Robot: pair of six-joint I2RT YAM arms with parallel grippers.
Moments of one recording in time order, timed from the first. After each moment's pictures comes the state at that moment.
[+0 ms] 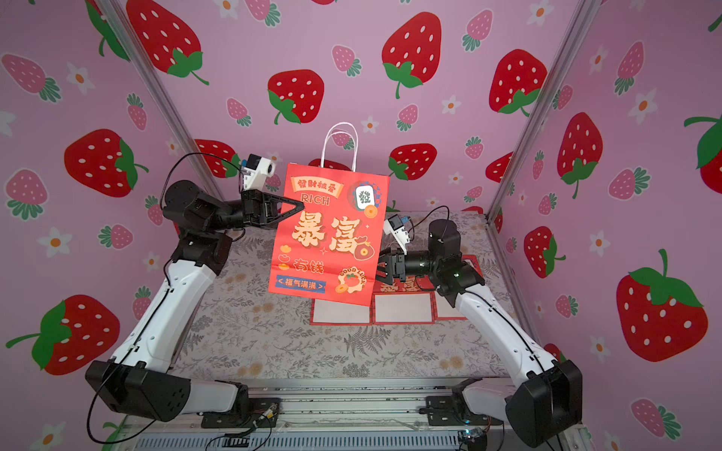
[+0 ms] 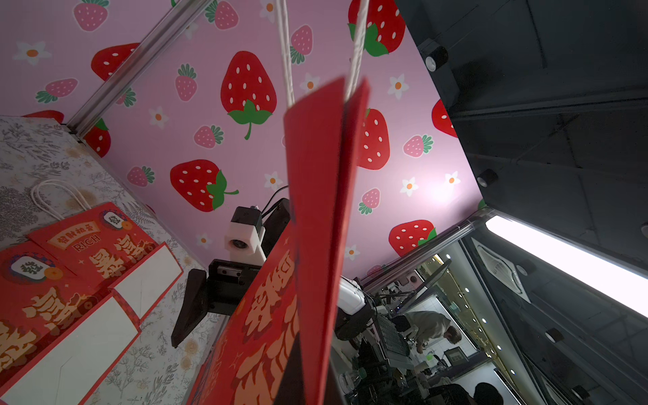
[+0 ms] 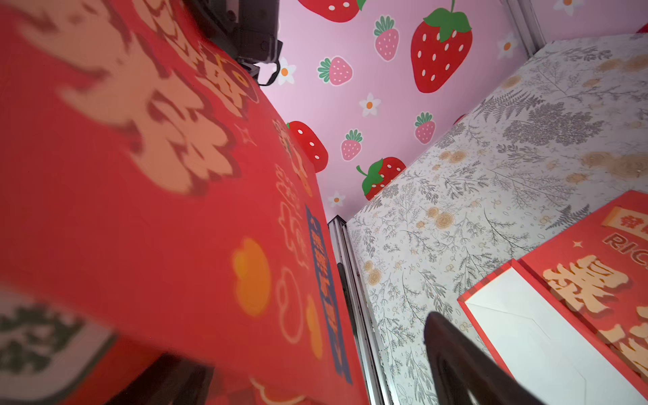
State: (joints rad) left arm -0.17 1.39 1.51 0.31 1.32 -1.31; right arm 0.45 1.25 1.11 -0.04 -1.15 0.58
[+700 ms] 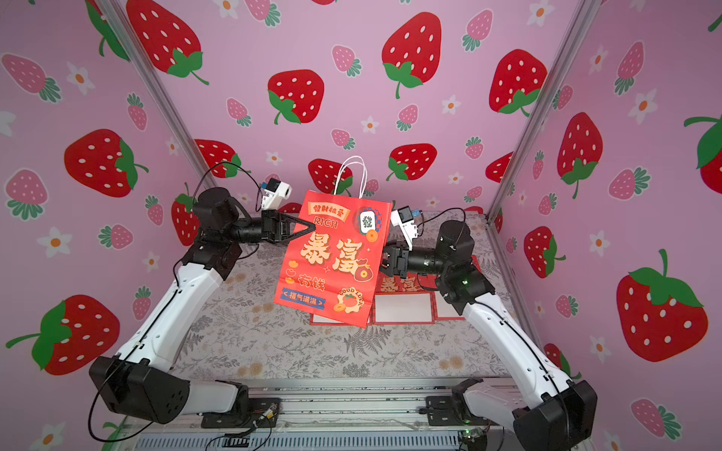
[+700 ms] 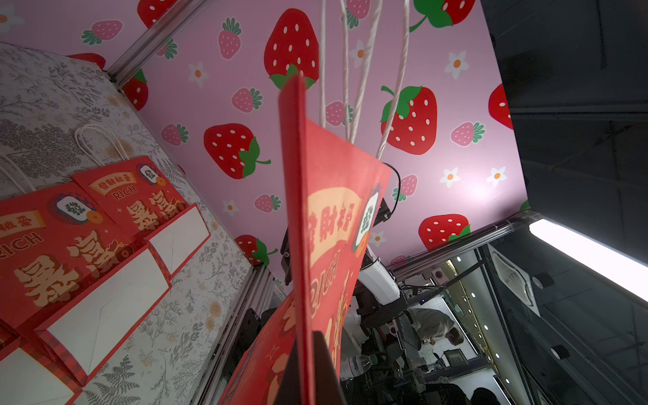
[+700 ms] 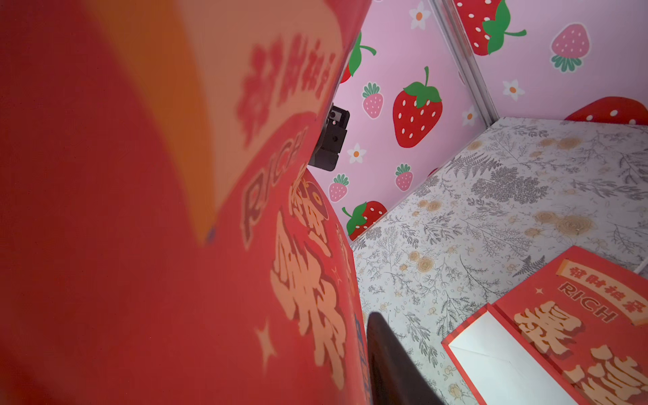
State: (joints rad) left arm -0.18 1.38 1.40 -0.07 1.32 -0.92; right arm 0.45 1.16 1.12 0.03 -0.97 0.67
